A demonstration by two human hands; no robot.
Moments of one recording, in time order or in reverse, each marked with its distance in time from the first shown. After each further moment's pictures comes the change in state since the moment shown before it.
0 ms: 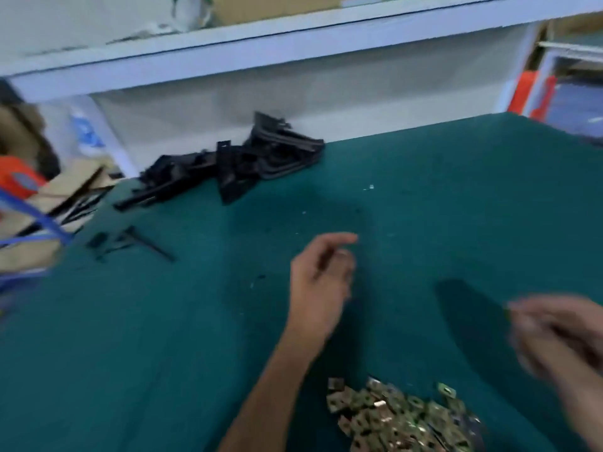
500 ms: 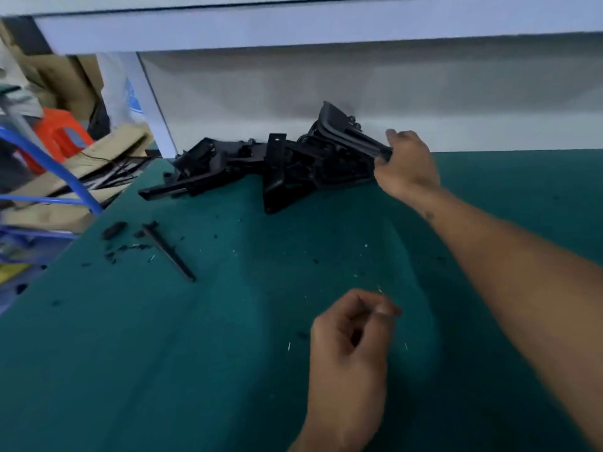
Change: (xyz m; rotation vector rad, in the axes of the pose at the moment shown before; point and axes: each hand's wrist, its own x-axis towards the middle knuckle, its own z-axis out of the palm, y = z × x) left_hand 0.033 -0.013 -0.043 -0.068 0.168 -0.059; right_hand 0.348 -0.085 0.280 -0.461 -0.146 -0.250
